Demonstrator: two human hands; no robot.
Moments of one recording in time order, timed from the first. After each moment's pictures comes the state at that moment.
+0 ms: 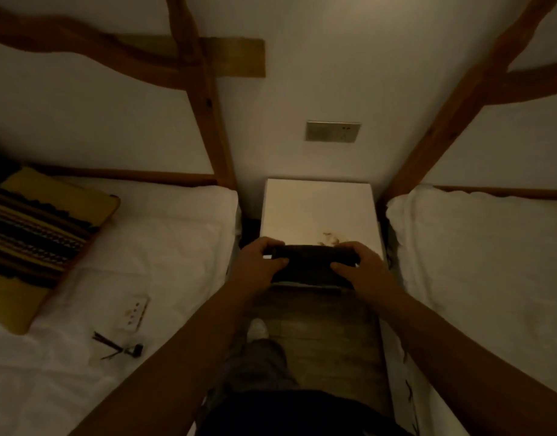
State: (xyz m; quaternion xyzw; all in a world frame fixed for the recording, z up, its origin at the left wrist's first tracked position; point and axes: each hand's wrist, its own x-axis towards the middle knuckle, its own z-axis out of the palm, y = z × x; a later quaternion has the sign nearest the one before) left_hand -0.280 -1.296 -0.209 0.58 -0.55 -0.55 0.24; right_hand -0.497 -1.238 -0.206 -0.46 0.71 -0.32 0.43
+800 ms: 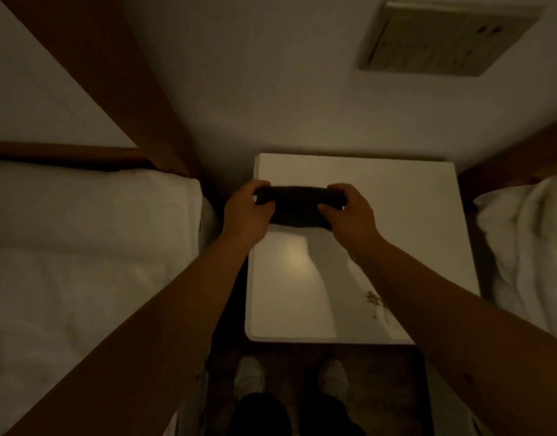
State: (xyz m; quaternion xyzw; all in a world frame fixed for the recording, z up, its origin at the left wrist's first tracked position) left_hand -0.339 -1.635 -0.542 0.62 -0.55 -0.50 0.25; right_hand -0.521 -1.584 -0.538 -0.37 0.76 -0.35 0.41
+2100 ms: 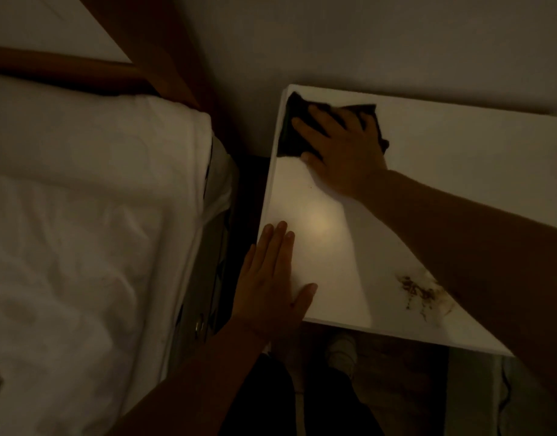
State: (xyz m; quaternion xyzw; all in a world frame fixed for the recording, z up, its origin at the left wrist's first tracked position) left_hand -0.319 -1.467 -0.634 0.56 -0.80 -0.23 0.08; right_hand -0.511 -1.655 -0.626 -0.81 0.59 -0.01 0.06
